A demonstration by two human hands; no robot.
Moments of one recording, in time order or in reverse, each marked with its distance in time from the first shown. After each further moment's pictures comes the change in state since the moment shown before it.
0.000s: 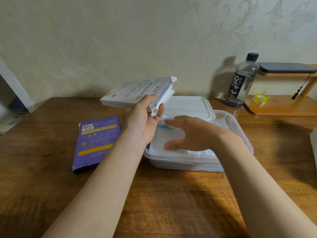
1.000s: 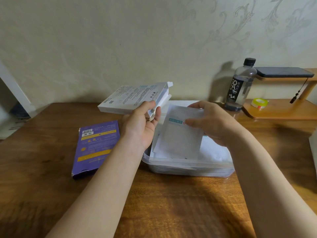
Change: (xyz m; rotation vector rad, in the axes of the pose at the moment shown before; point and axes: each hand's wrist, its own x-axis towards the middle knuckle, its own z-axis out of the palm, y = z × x) left_hand -0.002 0.000 0.001 -0.040 0.034 0.036; right_hand 0.007 0.039 -0.008 1.023 0.411 0.204
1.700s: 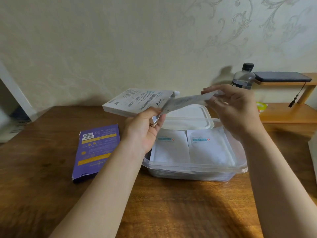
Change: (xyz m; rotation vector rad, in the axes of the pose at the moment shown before) left_hand -0.008 0.002 0.008 0.075 -0.025 -0.065; right_hand -0.010 -0.015 -0.032 0.032 0.288 -0.628
